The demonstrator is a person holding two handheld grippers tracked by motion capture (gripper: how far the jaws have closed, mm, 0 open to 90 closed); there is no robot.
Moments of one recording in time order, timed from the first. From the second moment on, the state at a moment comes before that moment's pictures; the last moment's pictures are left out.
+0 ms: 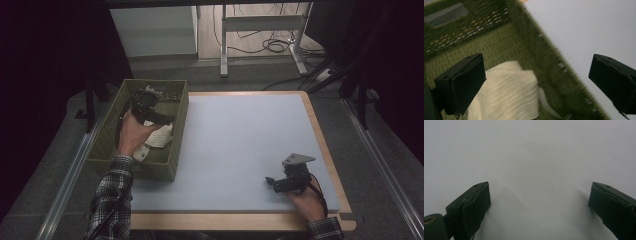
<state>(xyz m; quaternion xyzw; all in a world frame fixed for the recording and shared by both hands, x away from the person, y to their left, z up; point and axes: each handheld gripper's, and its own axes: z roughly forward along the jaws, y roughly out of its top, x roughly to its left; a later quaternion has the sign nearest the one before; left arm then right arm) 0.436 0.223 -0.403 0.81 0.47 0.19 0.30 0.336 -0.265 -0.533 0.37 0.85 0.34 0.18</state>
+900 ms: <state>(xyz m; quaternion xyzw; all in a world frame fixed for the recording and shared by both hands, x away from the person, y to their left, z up) 0.478 0.264 -0.493 0.81 0.56 0.06 0.13 0.336 -0.265 -0.533 0.37 0.85 0.34 0.18</state>
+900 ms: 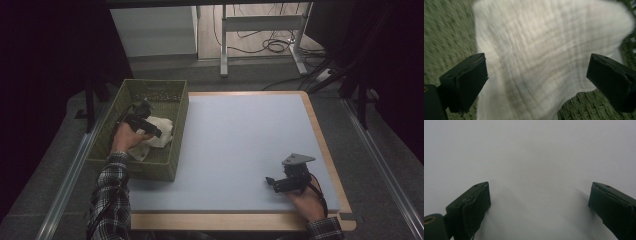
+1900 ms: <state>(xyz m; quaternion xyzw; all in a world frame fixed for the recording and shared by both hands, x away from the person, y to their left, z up) 0.460 0.280 -0.469 0.80 0.57 0.05 0.19 0.336 -0.265 -0.533 0.37 0.85 0.34 0.18</state>
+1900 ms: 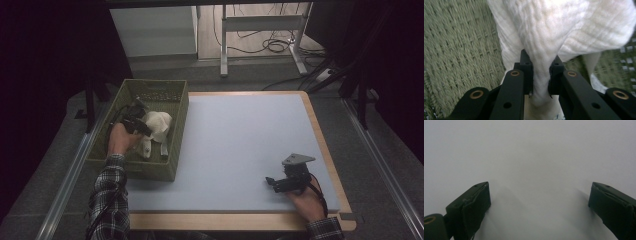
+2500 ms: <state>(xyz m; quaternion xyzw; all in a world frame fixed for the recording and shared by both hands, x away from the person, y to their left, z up) 0.431 0.290 -0.408 0.79 0.54 0.12 0.25 0.335 -0.265 -0.533 0.37 0.85 0.34 0.18</state>
